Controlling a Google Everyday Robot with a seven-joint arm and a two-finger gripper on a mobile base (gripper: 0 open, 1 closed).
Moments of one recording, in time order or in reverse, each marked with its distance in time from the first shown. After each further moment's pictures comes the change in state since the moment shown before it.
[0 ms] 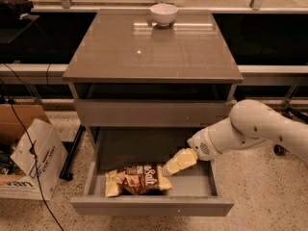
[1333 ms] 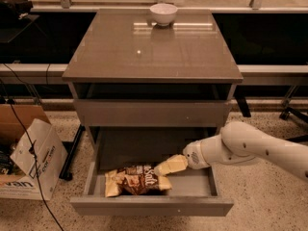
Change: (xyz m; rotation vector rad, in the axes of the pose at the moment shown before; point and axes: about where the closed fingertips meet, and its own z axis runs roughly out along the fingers) arm 0.017 -0.036 0.059 0.018 -0.117 0.156
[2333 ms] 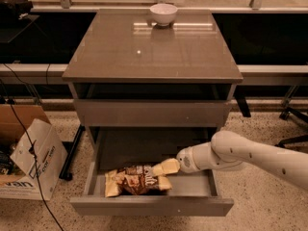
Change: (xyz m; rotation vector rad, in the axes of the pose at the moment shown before) arm 0.016 -0.031 0.054 -0.015 -0.014 0.096
